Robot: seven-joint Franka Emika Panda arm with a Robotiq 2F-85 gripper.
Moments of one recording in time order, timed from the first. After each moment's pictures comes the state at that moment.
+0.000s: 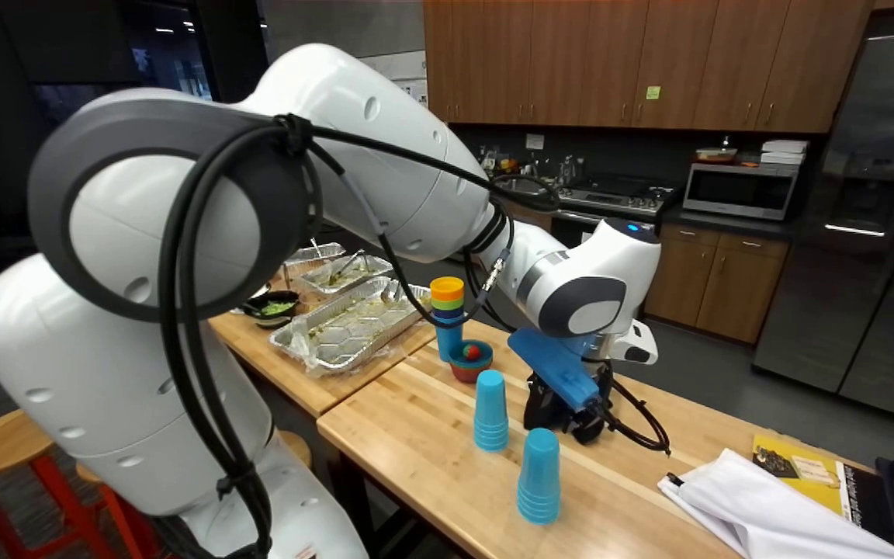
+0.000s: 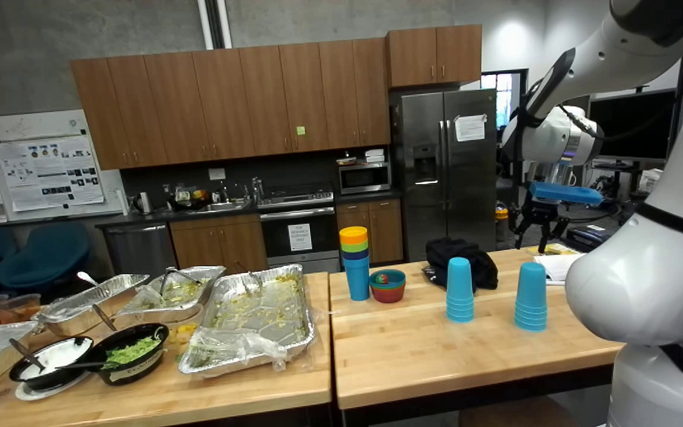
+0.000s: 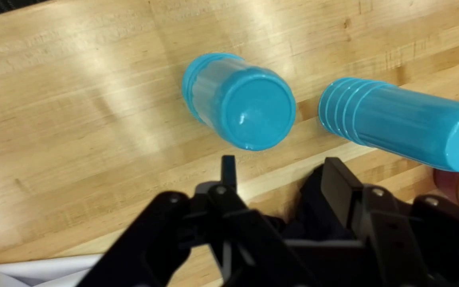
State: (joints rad) arm -0.23 -0.23 -0.27 -2.46 0.17 2.19 -0.14
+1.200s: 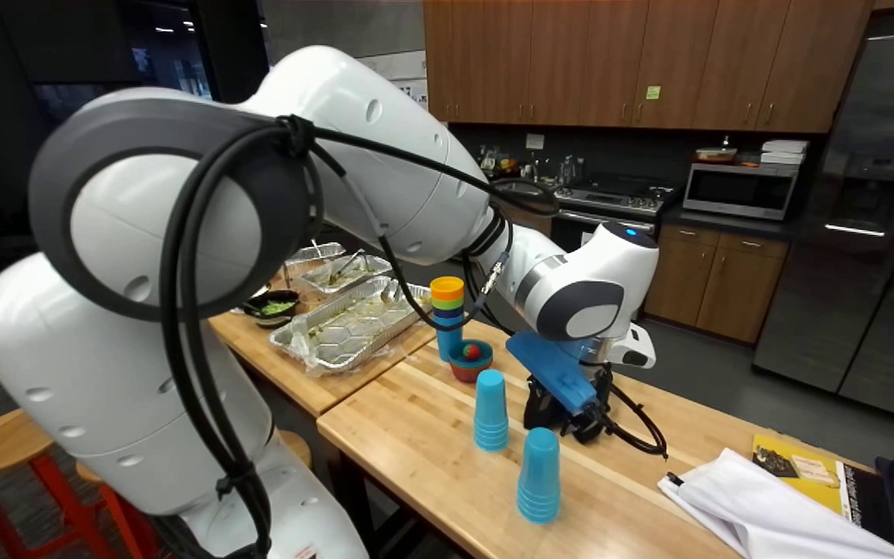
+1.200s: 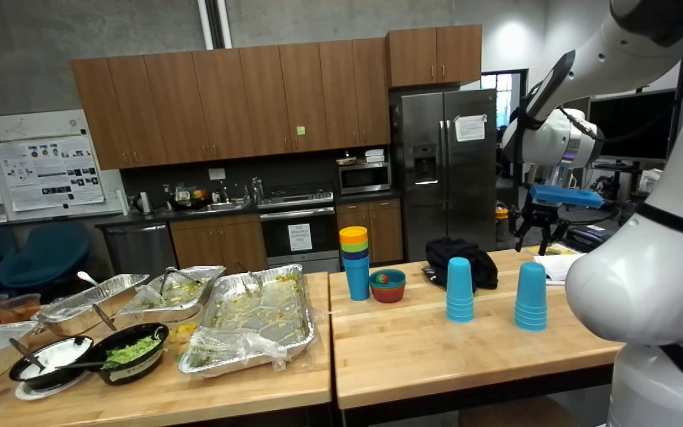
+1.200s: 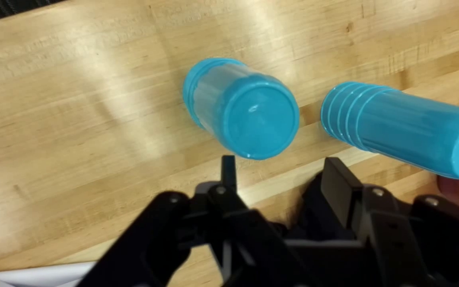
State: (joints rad) arm -0.23 -0.23 -0.27 -2.47 0.17 2.19 -0.14
